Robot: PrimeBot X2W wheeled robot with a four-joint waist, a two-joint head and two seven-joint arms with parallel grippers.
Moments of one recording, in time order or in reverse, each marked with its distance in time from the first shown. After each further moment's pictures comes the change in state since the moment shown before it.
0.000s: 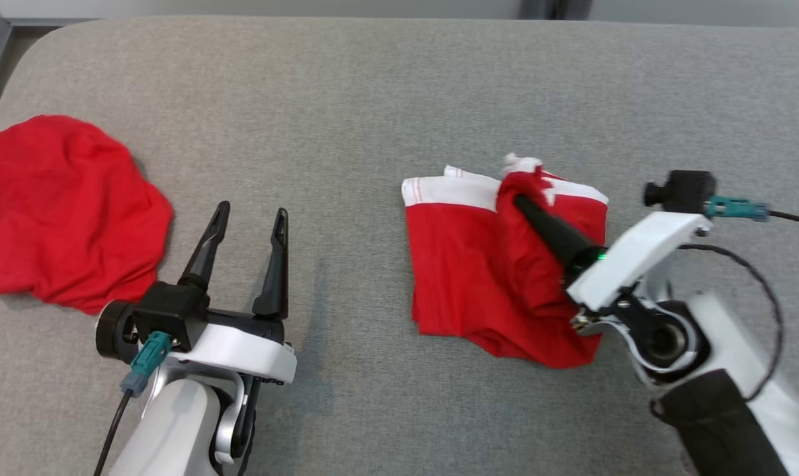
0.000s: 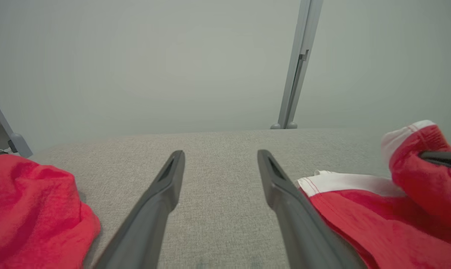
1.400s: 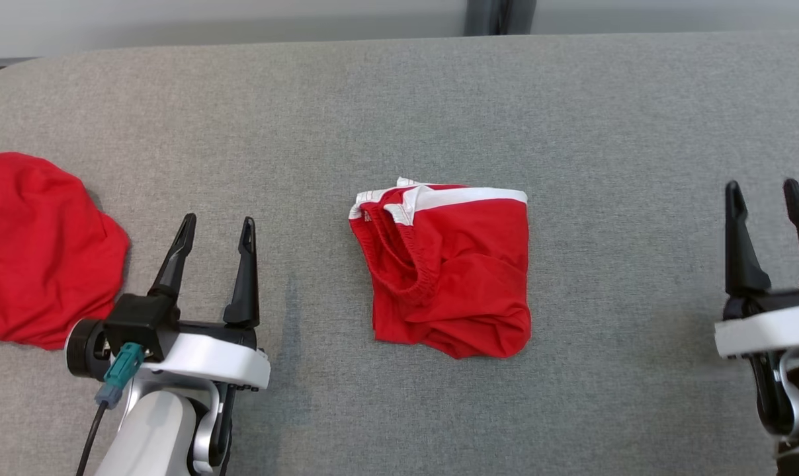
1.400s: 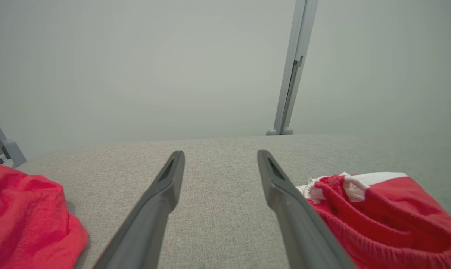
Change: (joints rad) left arm 0.036 0.002 0.071 0.004 0.022 0.004 0.000; right arm 0.246 -0.074 -0.360 -0.112 -0.824 0.000 -0.529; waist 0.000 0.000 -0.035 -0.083
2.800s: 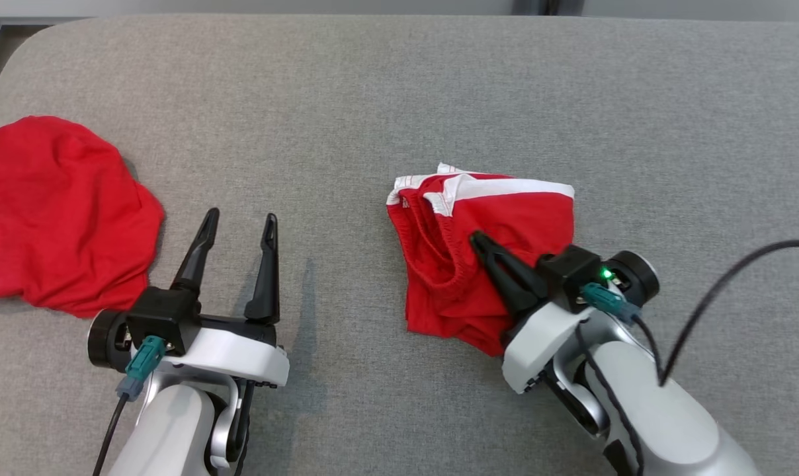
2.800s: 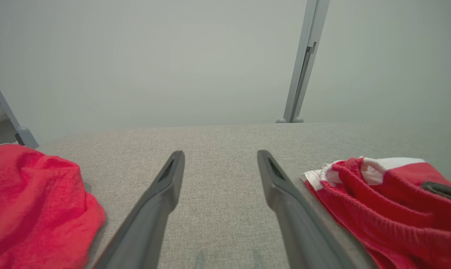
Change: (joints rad) left arm -0.017 -0.006 -0.044 -0.004 -0.005 0.008 0.007; right arm -0.222 0.142 0.537 0.221 -0.114 0.000 0.119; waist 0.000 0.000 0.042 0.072
